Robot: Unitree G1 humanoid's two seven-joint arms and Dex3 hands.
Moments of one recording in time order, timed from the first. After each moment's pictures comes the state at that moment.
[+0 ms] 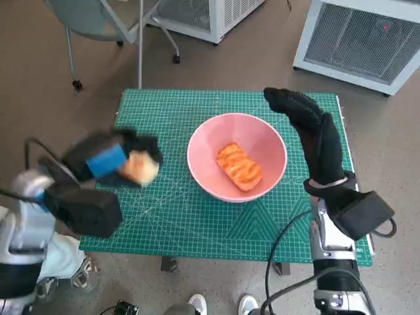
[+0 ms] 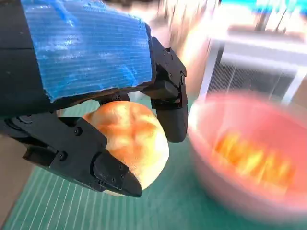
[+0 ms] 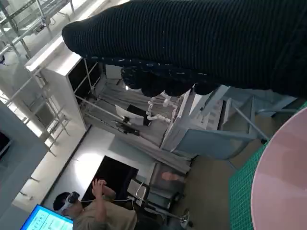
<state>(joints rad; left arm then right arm) -0.53 0.73 -0.05 -0.02 0.35 -0.16 -0.51 -0.57 -0.12 -0.08 0.41 0.16 -0.61 0.35</state>
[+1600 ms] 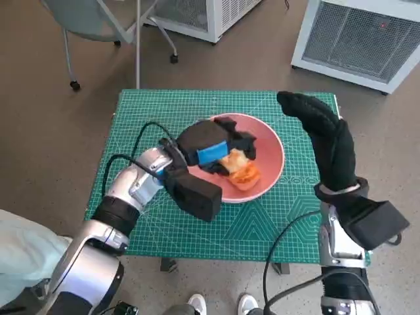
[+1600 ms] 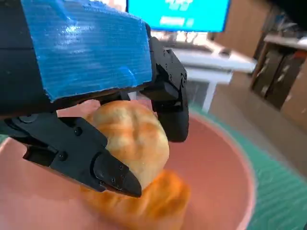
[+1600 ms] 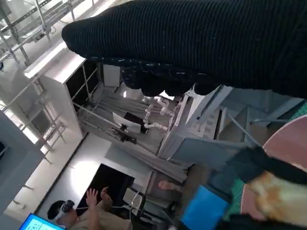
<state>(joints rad) -0.95 0.30 -0.46 0.92 0.65 -0.61 -0.07 -0.51 -0.15 -0.10 0.34 0.18 -0.59 0.35</state>
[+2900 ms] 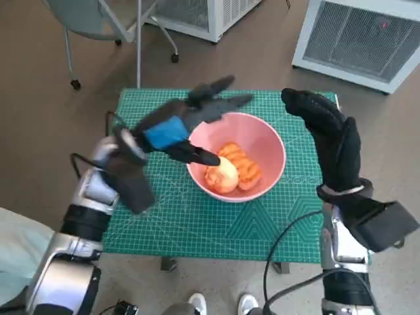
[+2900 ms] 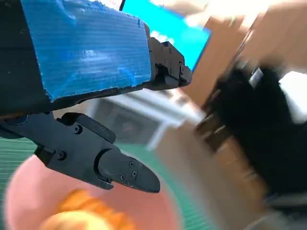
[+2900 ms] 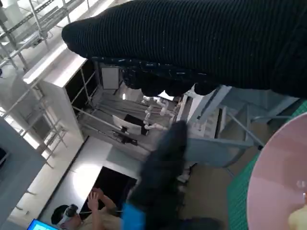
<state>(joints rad) -0.82 0.39 -0.13 0.57 -0.06 -0.67 -0.47 -0.49 -0.14 -0.11 0.22 0.19 -0.49 0.32</state>
